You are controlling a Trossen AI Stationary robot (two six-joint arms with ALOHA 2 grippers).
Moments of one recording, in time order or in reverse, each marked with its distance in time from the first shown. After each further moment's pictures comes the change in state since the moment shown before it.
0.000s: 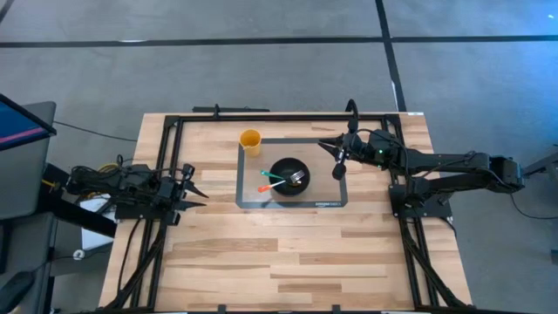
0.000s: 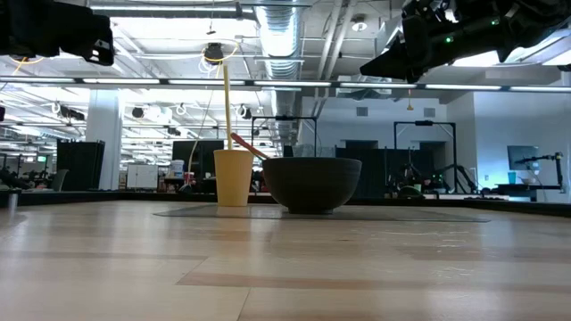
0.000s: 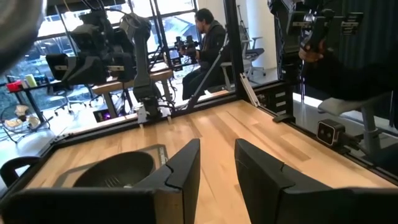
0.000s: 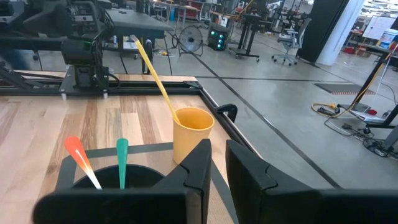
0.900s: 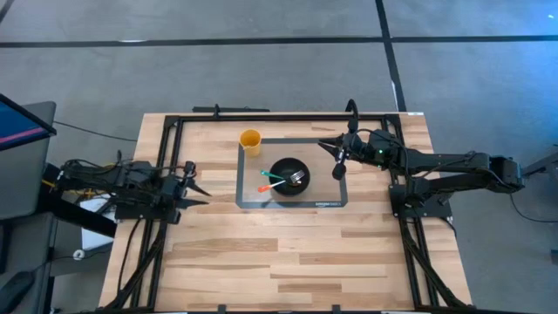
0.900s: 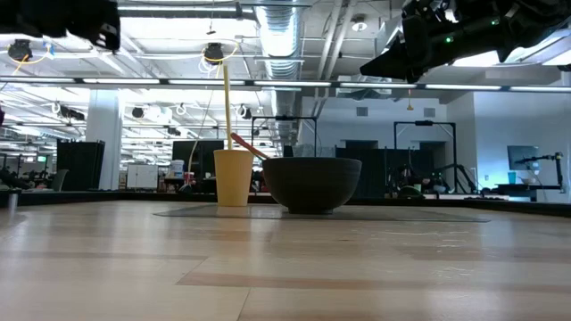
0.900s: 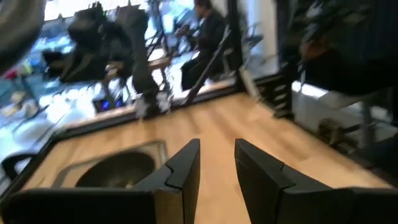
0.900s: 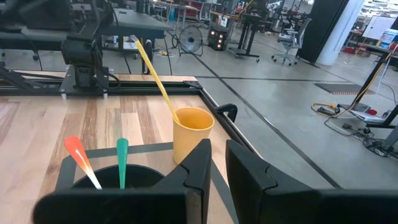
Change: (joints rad) left arm 0.000 0.181 0.126 -0.008 -0.013 -0.002; right arm 0.000 0.000 0.000 0.000 0.000 0.000
